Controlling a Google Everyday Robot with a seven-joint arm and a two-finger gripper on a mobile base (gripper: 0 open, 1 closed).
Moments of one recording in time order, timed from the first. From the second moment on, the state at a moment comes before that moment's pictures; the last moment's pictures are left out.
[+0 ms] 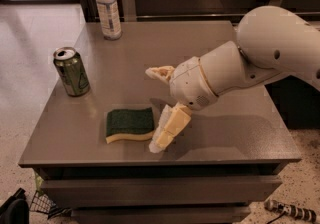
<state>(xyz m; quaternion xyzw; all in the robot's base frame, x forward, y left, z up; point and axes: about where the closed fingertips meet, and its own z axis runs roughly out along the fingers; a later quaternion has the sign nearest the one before) 0.448 0.018 0.869 -0.67 0.59 0.28 0.35</state>
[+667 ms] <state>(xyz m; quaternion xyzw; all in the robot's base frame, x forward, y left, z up) 0.450 0.023 0.861 -0.66 0.60 0.29 0.35</state>
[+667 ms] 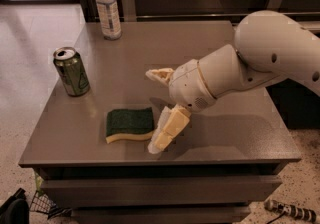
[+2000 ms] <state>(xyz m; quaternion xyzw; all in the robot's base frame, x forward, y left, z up) 0.441 0.066 0.813 -0.67 0.60 0.30 0.32</state>
